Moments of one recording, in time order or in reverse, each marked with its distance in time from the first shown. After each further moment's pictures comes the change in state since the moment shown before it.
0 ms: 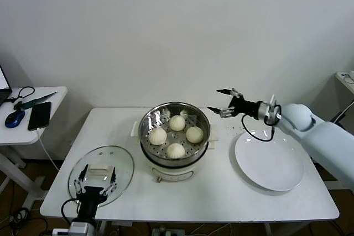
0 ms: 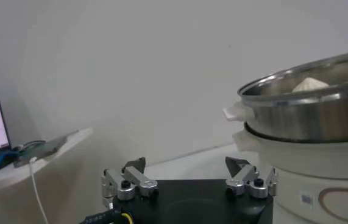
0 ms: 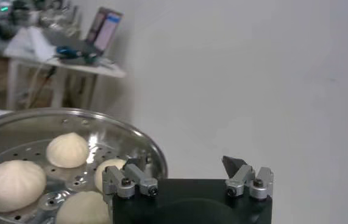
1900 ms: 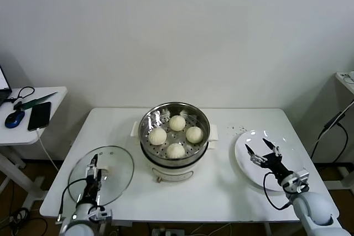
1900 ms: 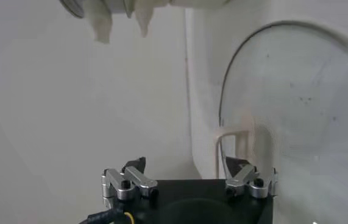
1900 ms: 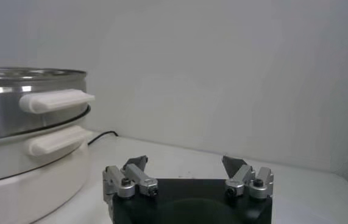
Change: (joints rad) left arm -0.308 0.013 -0.071 0.425 1.352 0.006 -0.124; right arm -0.963 0.410 0.971 0.113 -0.315 -0.048 0.166
